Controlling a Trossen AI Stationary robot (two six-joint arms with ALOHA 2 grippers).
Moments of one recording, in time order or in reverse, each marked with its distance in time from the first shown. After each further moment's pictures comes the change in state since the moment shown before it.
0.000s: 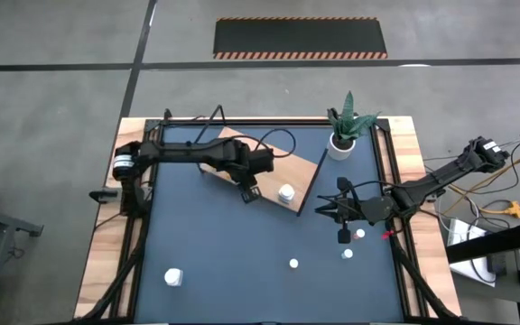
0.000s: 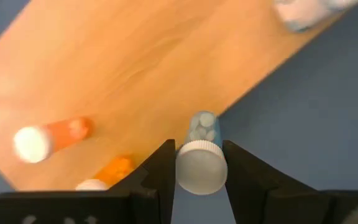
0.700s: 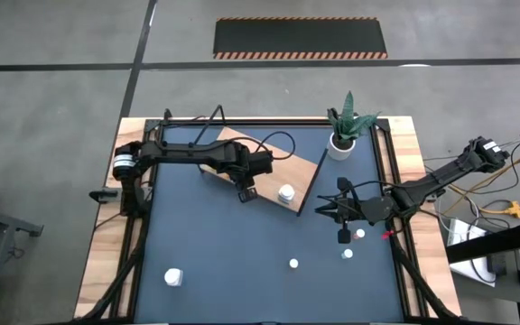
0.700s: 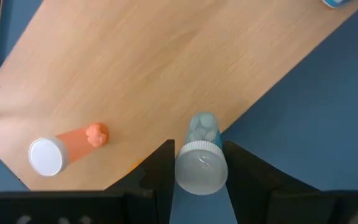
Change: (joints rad) left arm 0.014 0.000 -0.066 0.049 -0.056 0.099; right arm 0.000 0.000 0.000 -0.001 0.000 0.001
